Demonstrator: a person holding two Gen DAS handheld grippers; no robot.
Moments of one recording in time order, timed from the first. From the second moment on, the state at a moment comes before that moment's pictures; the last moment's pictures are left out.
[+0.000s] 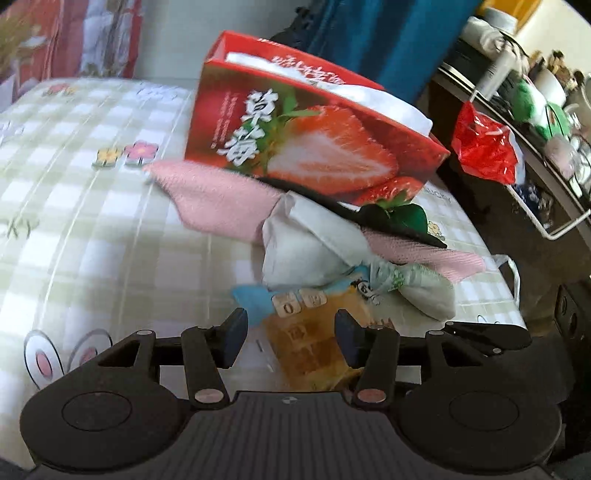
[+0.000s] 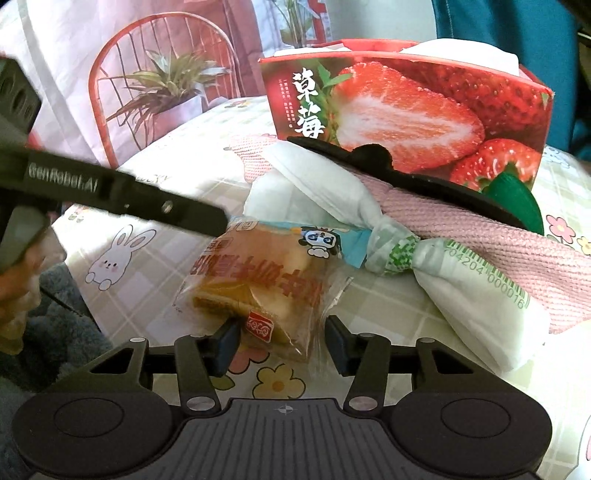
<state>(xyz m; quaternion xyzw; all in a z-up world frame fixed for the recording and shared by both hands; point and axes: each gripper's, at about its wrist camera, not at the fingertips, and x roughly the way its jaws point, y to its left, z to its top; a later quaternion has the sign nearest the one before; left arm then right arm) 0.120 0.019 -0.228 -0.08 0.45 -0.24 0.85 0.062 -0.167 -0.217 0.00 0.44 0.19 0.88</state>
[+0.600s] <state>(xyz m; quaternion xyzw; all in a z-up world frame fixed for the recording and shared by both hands) 0.126 0.016 -0.252 -0.13 0.47 -0.26 0.83 0.058 -0.158 -0.207 -0.04 0.42 0.18 0.89</state>
